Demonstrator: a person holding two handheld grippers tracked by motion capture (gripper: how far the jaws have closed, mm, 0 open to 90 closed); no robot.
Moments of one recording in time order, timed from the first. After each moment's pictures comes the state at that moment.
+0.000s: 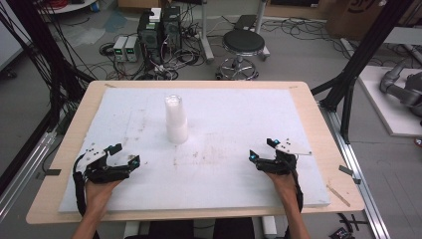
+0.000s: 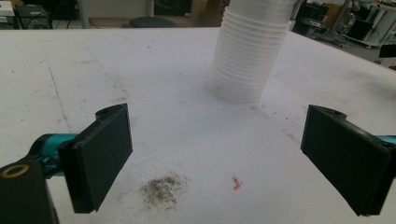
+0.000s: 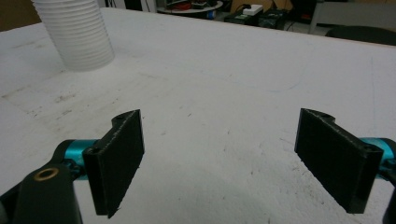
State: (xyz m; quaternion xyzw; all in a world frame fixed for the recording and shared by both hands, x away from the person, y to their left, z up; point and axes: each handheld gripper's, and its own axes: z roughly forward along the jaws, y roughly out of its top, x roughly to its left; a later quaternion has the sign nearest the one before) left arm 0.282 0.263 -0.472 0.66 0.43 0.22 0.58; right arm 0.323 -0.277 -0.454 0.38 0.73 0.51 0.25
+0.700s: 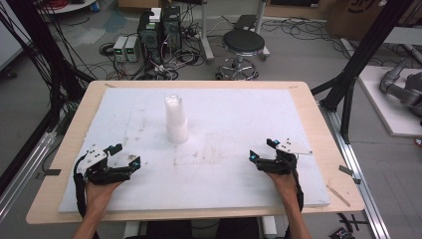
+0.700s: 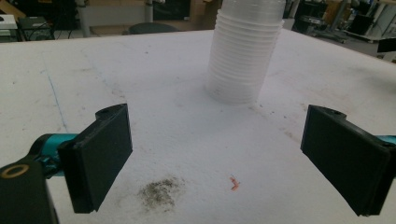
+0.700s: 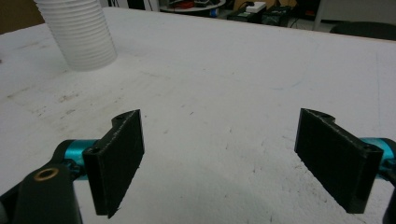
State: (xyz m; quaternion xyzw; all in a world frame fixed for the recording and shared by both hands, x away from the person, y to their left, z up) left arm 0.278 0.260 -0.472 0.67 0.41 0.24 0.58; right arm 0.324 -0.278 -0.454 0.39 0.73 0.51 0.24
